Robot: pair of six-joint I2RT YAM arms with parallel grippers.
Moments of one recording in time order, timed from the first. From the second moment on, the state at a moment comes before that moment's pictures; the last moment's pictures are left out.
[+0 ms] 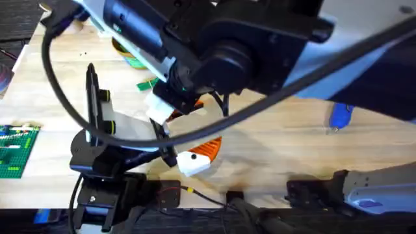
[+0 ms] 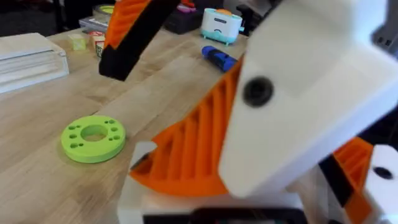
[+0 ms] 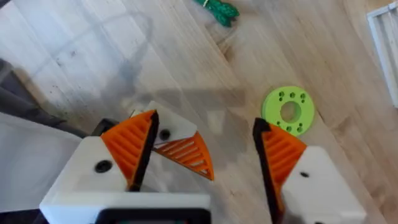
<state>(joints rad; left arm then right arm) -0.08 0.01 0.01 -0.09 1.07 -0.11 1.10 1.70 1.65 -0.95 0.19 0.08</state>
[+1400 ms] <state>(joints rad) -0.08 0.01 0.01 -0.09 1.08 -0.10 -0.02 1.14 1.39 -1.24 0.05 0.11</state>
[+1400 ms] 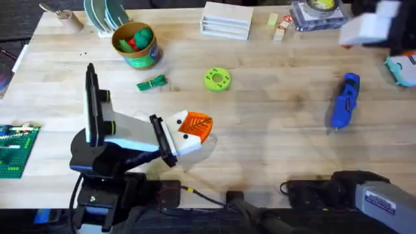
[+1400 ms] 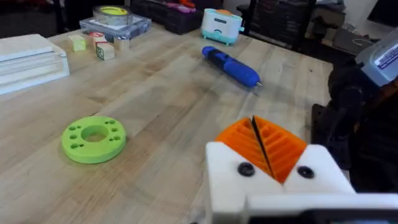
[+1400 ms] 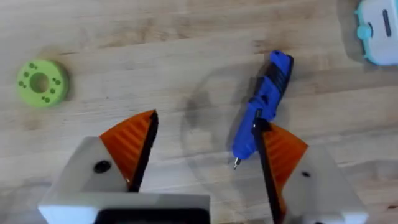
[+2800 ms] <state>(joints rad) -0.08 0.01 0.01 -0.09 1.07 -0.10 -0.45 1.60 1.15 -0.89 0.03 -0.11</state>
